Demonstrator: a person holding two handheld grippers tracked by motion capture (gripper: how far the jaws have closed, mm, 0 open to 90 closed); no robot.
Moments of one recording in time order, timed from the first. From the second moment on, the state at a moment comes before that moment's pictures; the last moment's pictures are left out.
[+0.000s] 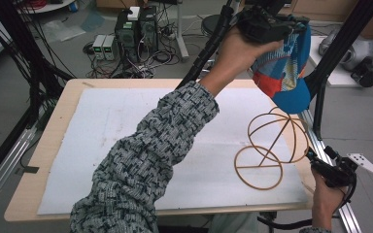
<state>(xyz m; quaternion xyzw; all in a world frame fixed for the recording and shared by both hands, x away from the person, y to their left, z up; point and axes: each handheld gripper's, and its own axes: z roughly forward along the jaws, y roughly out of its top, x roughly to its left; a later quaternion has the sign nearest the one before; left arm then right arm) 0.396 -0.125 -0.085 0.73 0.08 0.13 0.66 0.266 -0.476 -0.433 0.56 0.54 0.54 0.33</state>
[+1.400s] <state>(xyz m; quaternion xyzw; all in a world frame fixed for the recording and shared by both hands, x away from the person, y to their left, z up) 0.370 -0.140 -0.126 0.80 0.04 0.14 0.58 0.265 -0.476 -0.433 0.56 0.53 0.55 0.33</state>
